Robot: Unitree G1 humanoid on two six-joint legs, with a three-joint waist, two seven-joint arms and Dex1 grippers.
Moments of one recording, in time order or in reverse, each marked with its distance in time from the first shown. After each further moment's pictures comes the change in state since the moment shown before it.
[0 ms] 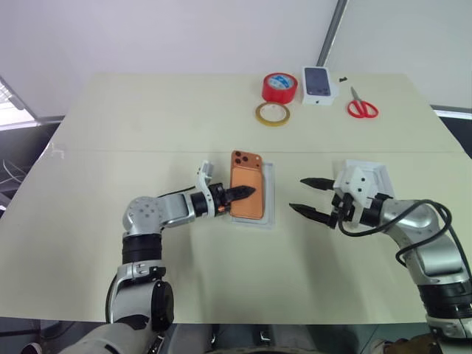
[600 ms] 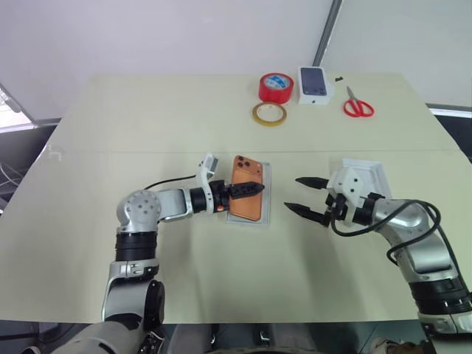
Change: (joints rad) left arm -0.023 0.073 -0.086 -0.142 0.027 0.021 -0.029; right arm -0.023 0.039 0.042 0.055 -0.022 -0.053 -0.014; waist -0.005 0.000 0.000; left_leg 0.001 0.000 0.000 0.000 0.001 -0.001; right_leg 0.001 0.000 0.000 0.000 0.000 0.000
